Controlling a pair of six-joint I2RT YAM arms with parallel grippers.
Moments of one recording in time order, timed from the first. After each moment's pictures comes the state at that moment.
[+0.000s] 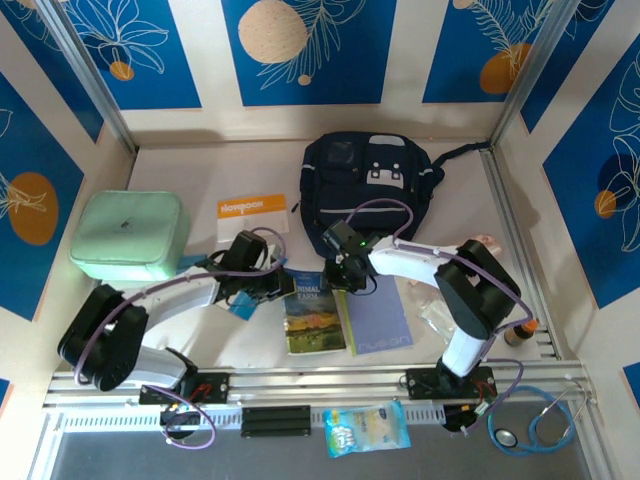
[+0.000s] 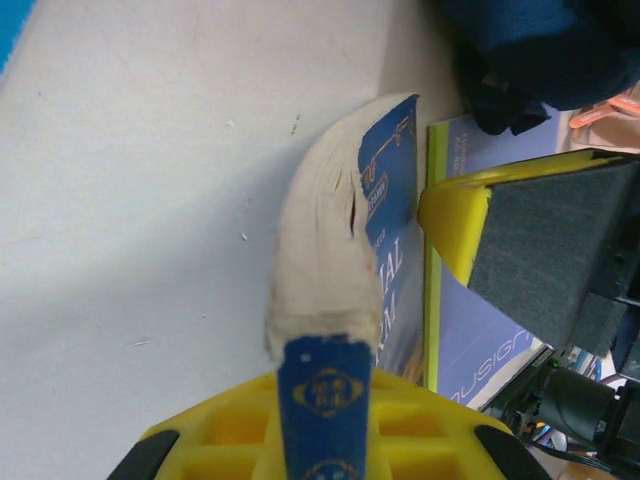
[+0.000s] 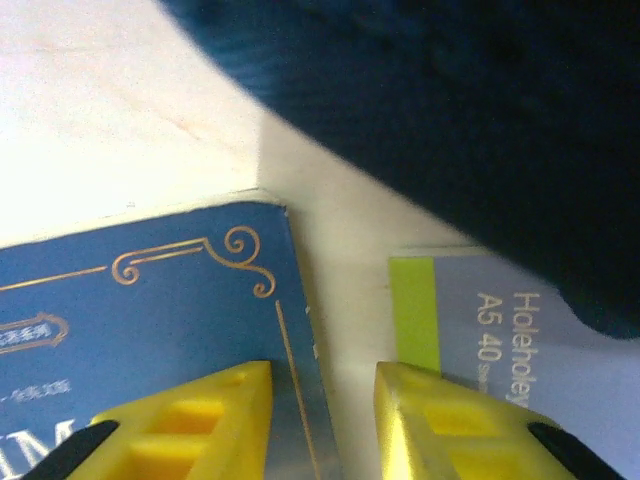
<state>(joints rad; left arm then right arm) -0.59 1.36 0.65 -0.23 0.48 -0.83 0.75 1.69 1.00 -0.54 -0.16 0.79</state>
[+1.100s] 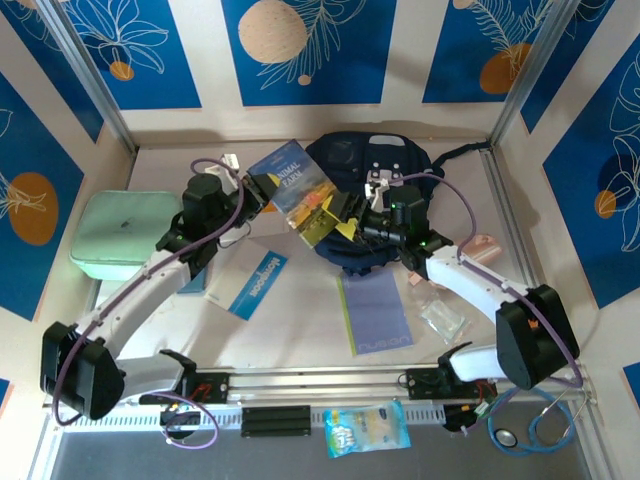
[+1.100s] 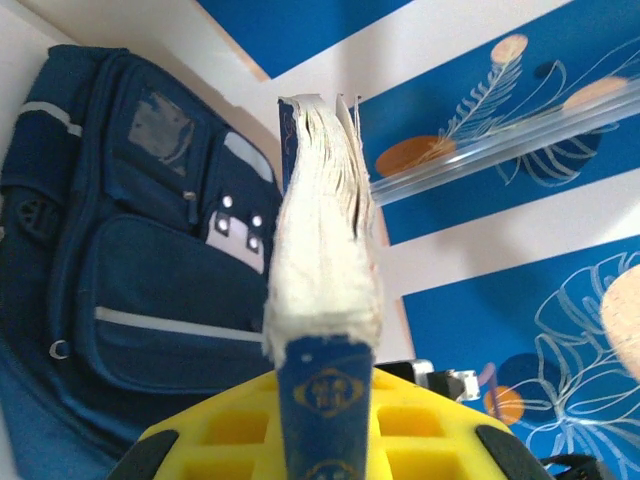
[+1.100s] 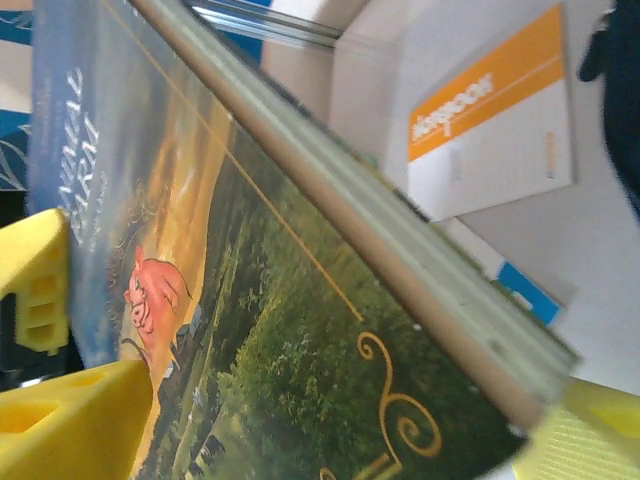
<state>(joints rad) -0.44 1.22 0.95 0.10 0.25 -1.07 0.46 1.35 0.80 0.27 -0.59 1.18</state>
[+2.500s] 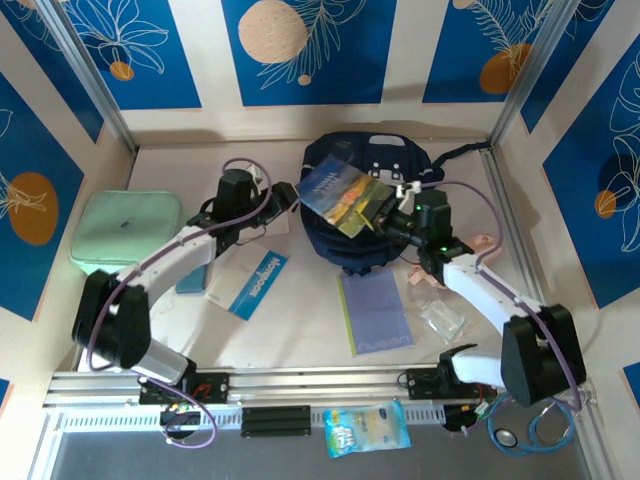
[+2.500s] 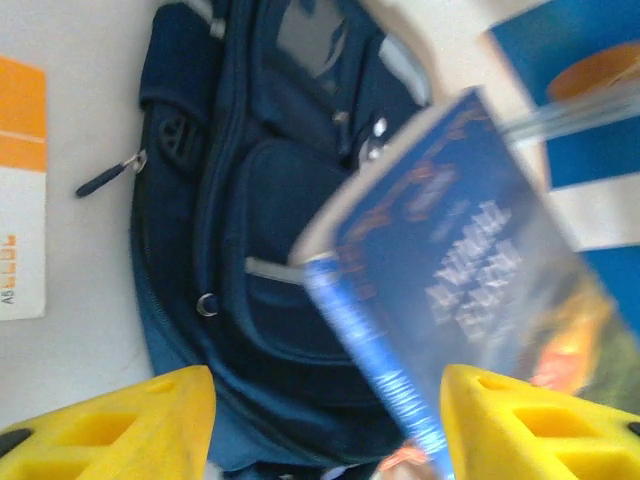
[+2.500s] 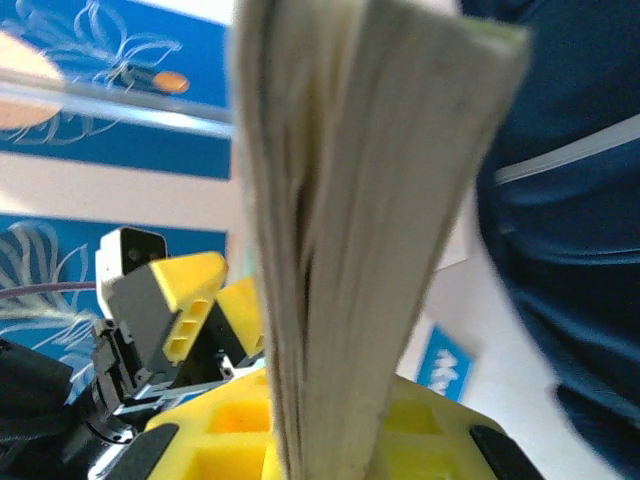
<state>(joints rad) -0.46 1.53 1.06 -0.06 0.27 -0.91 0.28 1.22 0.71 0.16 -0.52 1.10</state>
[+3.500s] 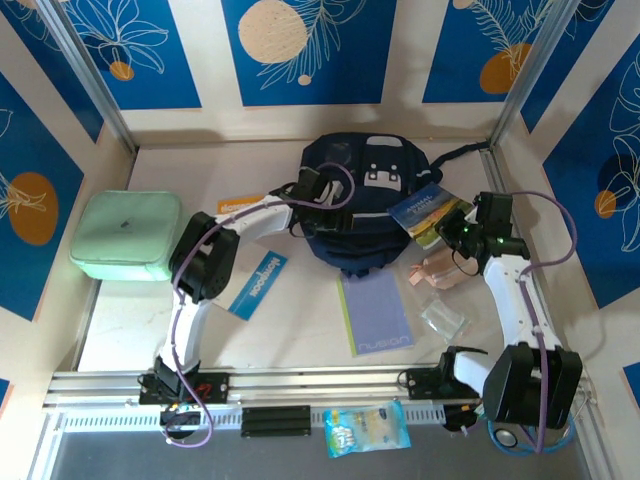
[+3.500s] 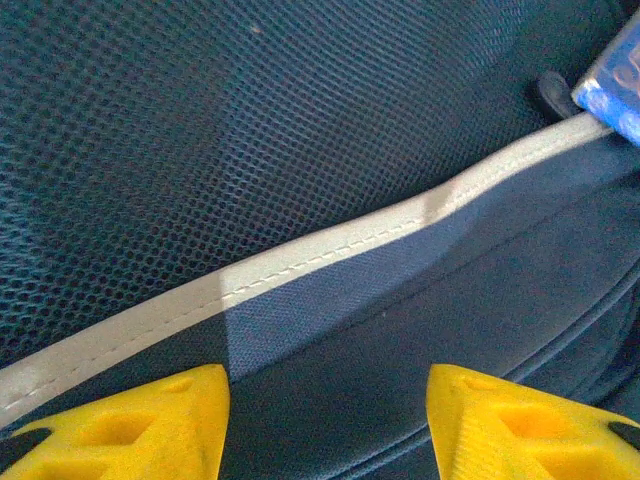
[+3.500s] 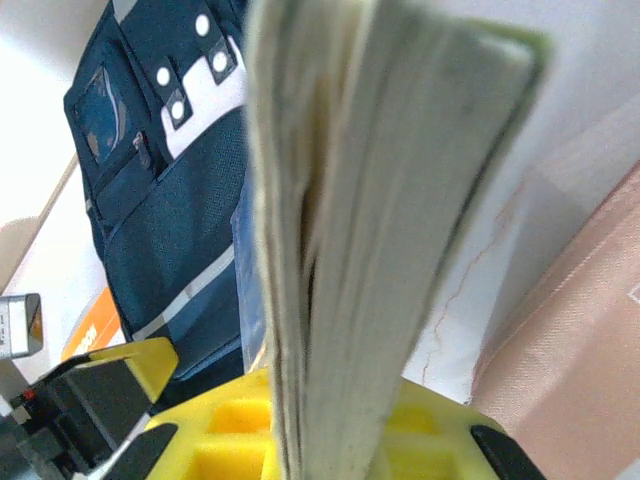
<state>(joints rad) -0.66 2.15 1.61 -0.38 0.32 -0.43 -0.14 1.13 0.85 -0.53 -0.32 0.68</state>
